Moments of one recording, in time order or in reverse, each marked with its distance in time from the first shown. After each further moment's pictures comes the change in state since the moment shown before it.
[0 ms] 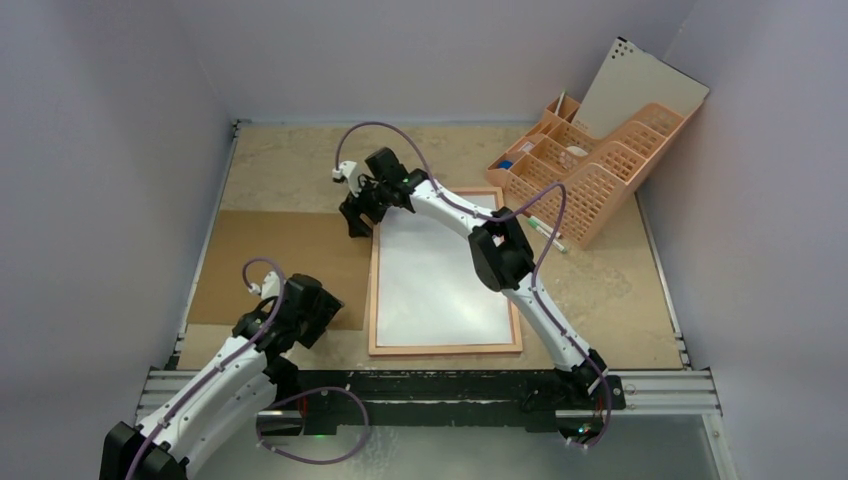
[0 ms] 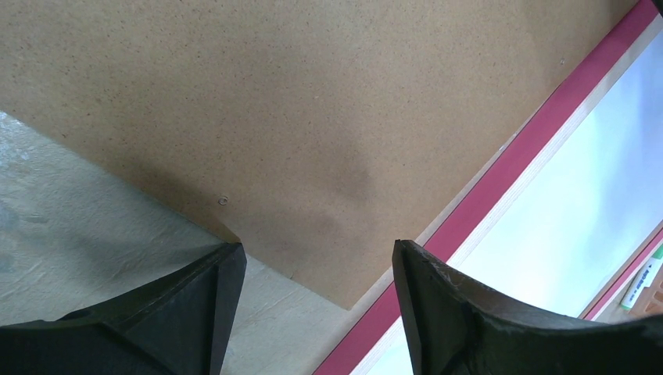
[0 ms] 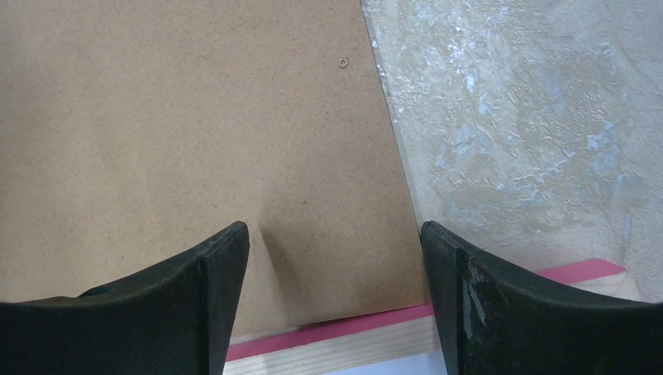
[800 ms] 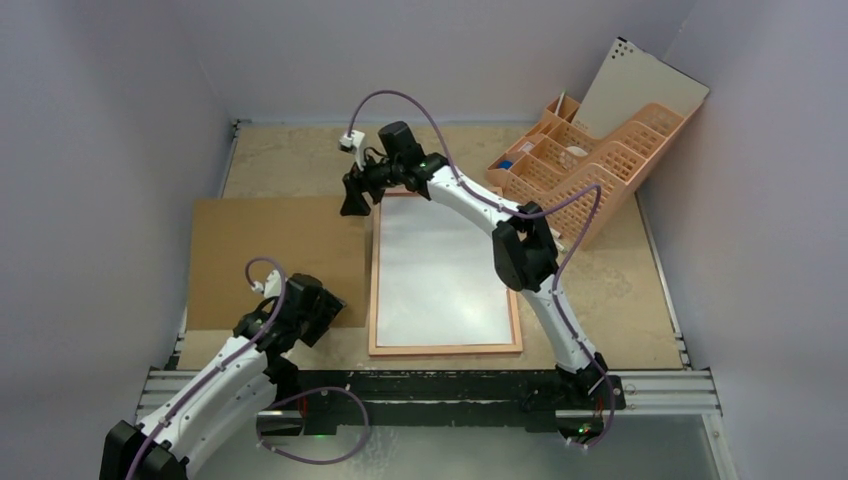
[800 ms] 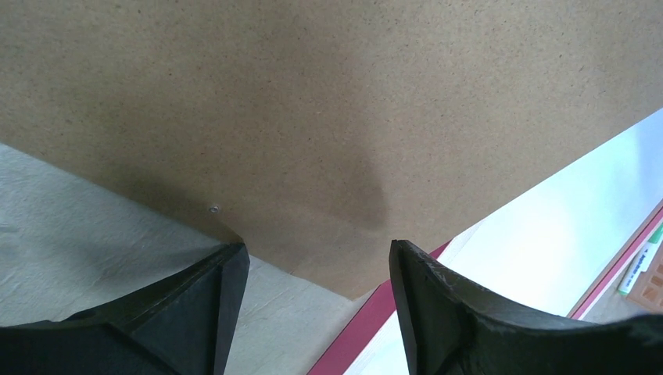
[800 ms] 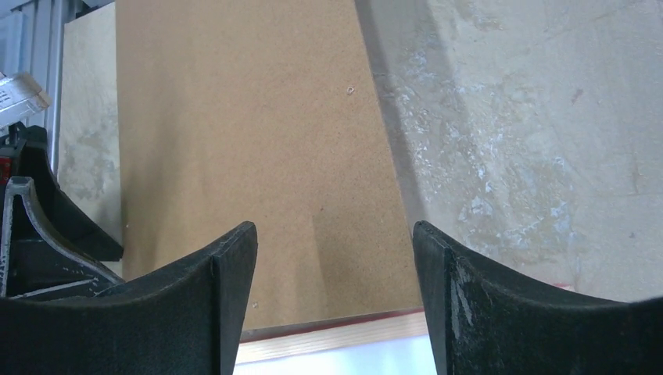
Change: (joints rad) left arm 0.000 -0.002 -0.011 0.032 0.015 0.010; right arm -0.036 -0.193 -0.116 0.148 -0.216 0.143
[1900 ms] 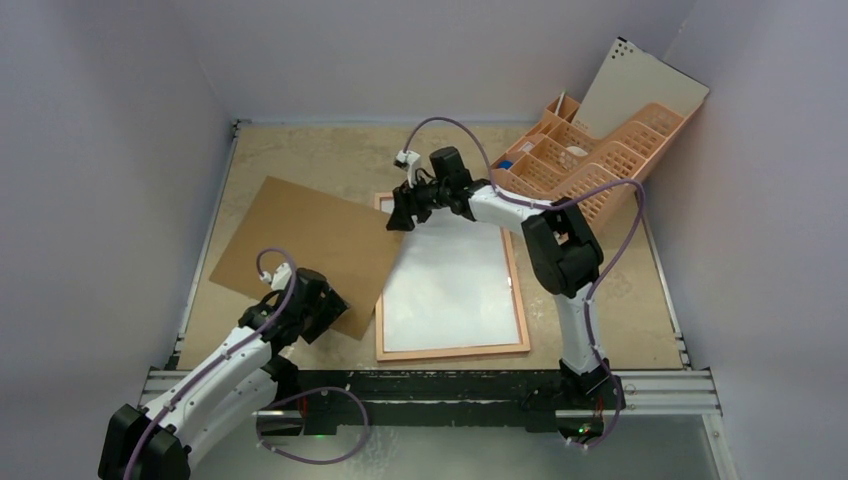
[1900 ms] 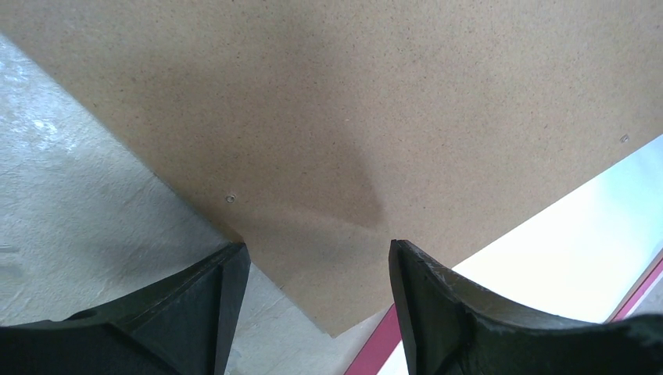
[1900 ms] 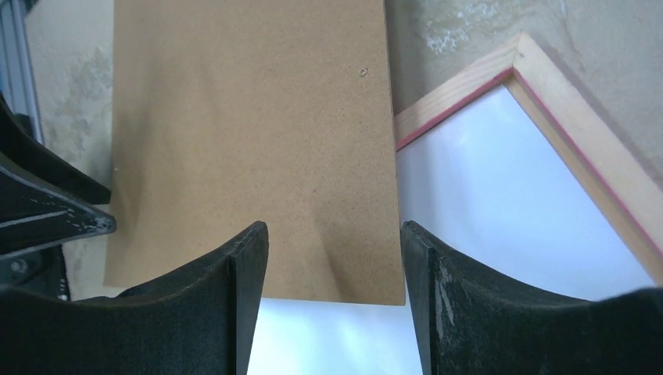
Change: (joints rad) left arm 0.000 0.097 0.034 0.035 0.027 0.150; right arm -0.128 -0.289 -0.668 0.296 0.021 0.117
